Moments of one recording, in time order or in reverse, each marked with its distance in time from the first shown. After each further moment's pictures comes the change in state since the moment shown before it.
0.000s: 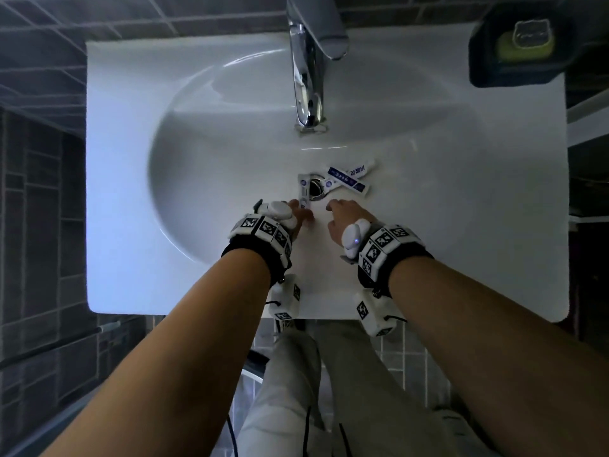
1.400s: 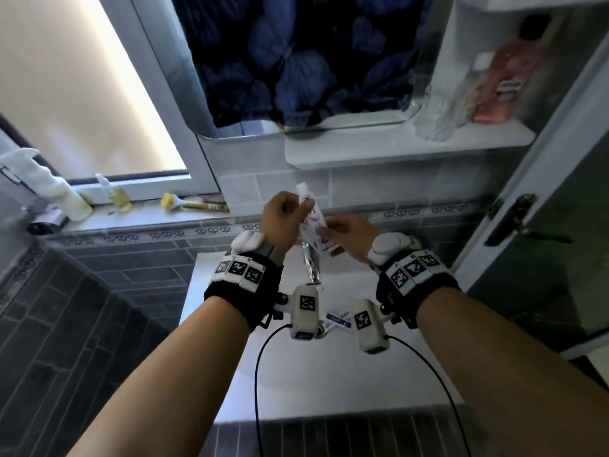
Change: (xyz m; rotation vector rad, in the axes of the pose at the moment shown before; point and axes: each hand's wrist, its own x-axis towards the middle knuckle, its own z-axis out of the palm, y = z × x) left_hand -0.074 0.025 0.041 -1.362 0.671 -0.217; right_hand -0.087 -0.009 0.019 0.856 -0.052 -0.100
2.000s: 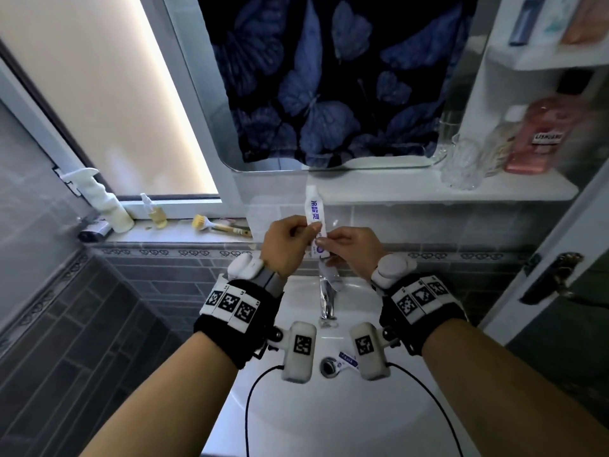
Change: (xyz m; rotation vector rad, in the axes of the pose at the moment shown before) left_hand -0.043 0.005 -0.022 0.002 -0.156 -0.015; right_hand -0.018 0.009 0.026 0.297 0.105 -0.004
